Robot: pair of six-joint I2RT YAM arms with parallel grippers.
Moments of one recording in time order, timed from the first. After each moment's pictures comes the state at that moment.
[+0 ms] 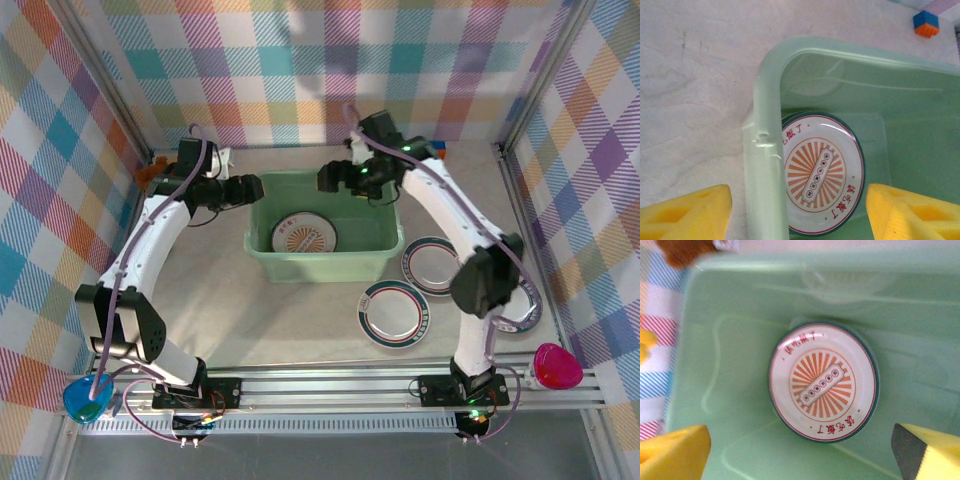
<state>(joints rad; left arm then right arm) -0.14 1.52 1.46 -0.78 0.32 -0.35 0.48 1.85 1.94 -1.00 -0.36 0.44</state>
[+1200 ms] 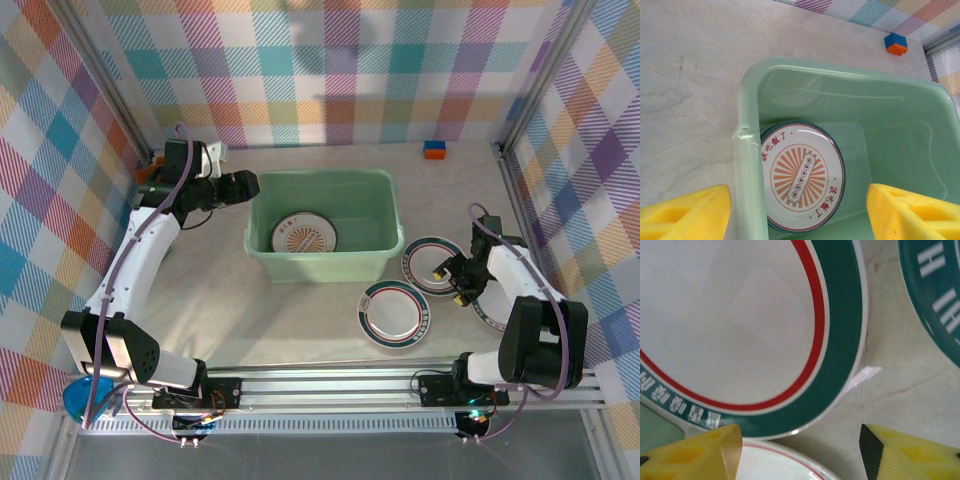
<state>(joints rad) -0.14 1.42 1.44 -0.77 0.33 -0.36 -0.12 1.38 0.82 -0.87 -0.22 0.75</state>
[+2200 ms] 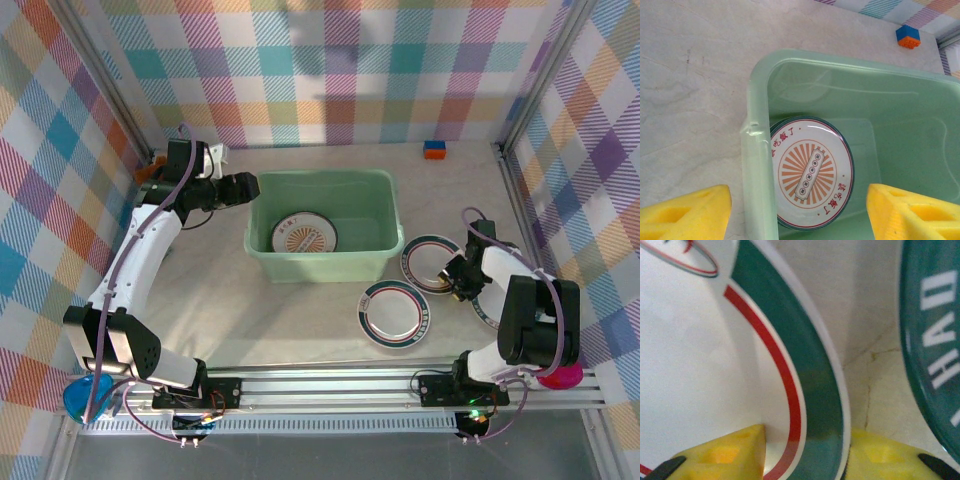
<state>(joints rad) -0.14 1.44 1.45 -0.79 0.31 -0.35 -0.12 1.47 0.74 -0.65 -0.13 0.78</state>
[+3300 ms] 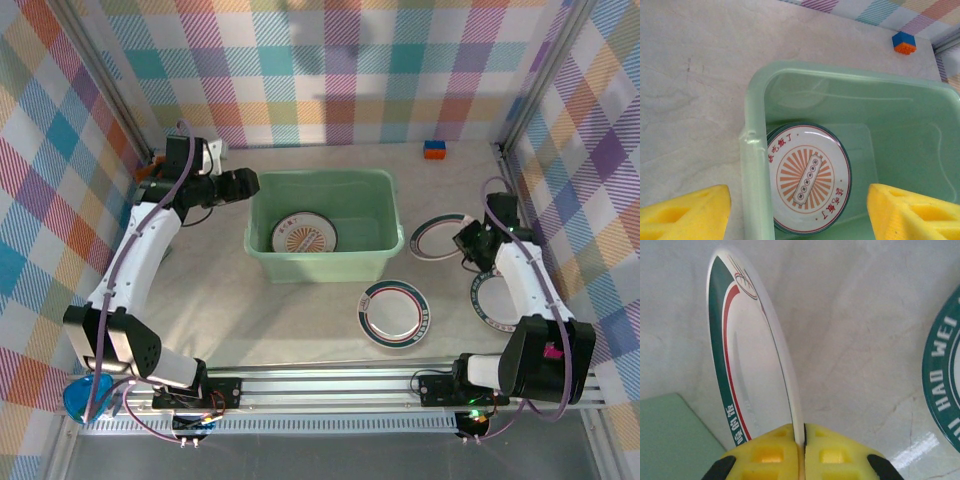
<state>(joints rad) -0.14 1.45 1.49 -0.79 0.31 -0.35 -0.13 1.28 0.96 -0.71 -0.08 0.78</state>
